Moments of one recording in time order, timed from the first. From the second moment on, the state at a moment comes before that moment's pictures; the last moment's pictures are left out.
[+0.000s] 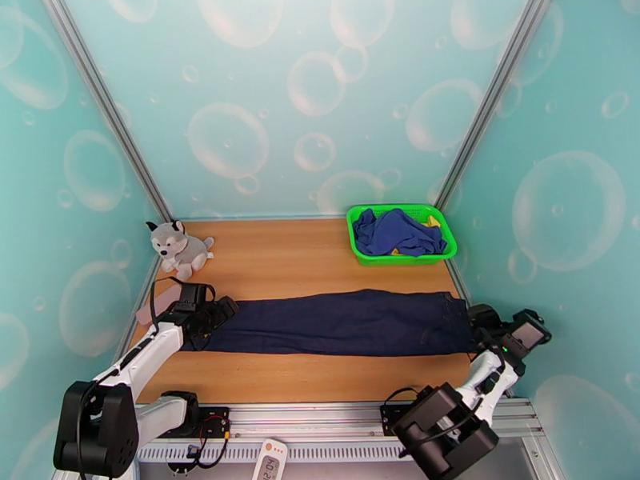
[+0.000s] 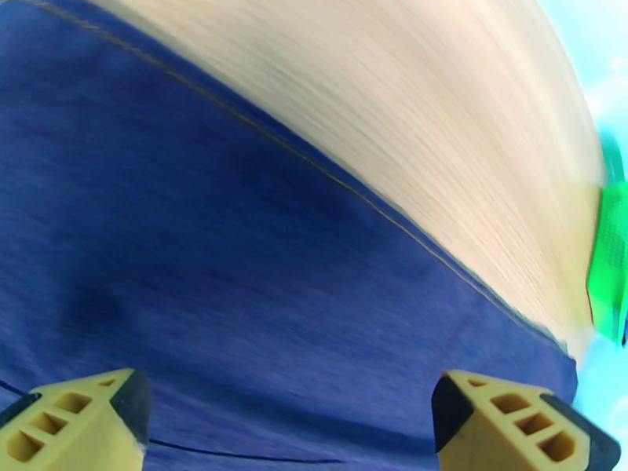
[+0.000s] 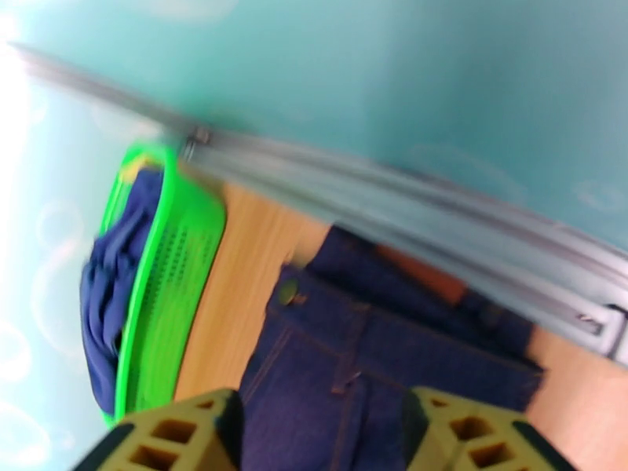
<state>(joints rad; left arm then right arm) -0.14 1.20 0.60 -0.46 0.12 -0.70 -0.87 1.05 0.56 -0.25 -0.47 0.48</state>
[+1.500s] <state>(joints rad) -0.85 1.28 0.93 -0.64 -0.32 -0.28 0.05 1.17 0.61 -0.25 -0.40 0.45</state>
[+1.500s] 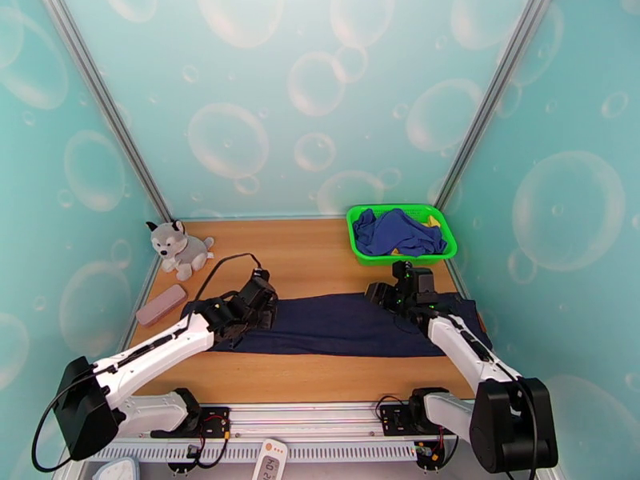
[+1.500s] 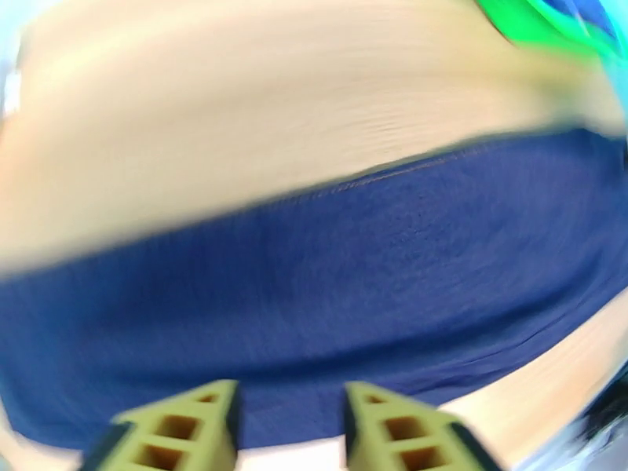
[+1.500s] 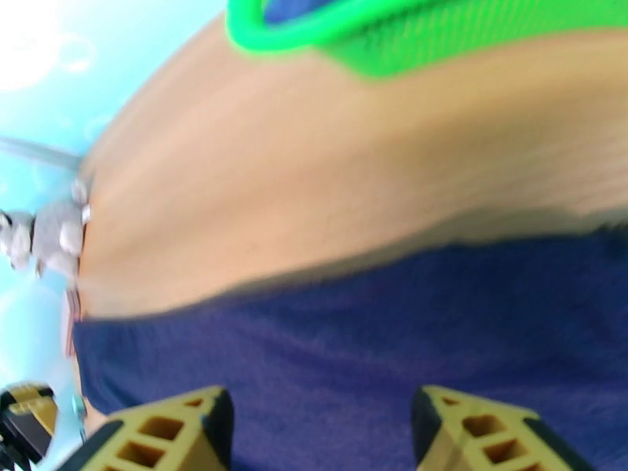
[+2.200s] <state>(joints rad) -1.00 1.24 0.58 -0.38 -0.25 0.48 0.08 1.27 0.57 -0.21 -0.51 0.46</state>
